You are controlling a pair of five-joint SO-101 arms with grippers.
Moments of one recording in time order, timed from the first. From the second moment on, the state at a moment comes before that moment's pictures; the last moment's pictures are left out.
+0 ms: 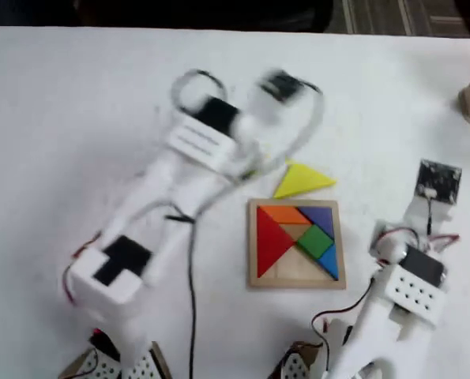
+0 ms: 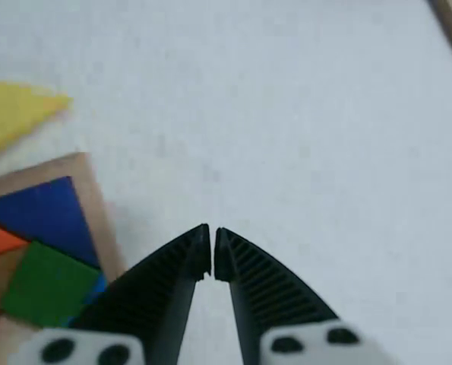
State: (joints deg) left arm 19.4 18.3 -24.0 93.5 -5.7; right arm 25.3 -50.2 61.5 52.0 11.8
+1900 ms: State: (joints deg) left arm -11.6 -1.5 42.5 36.5 -10.6; right arm -19.2 30.9 -6.3 56.2 -12.0
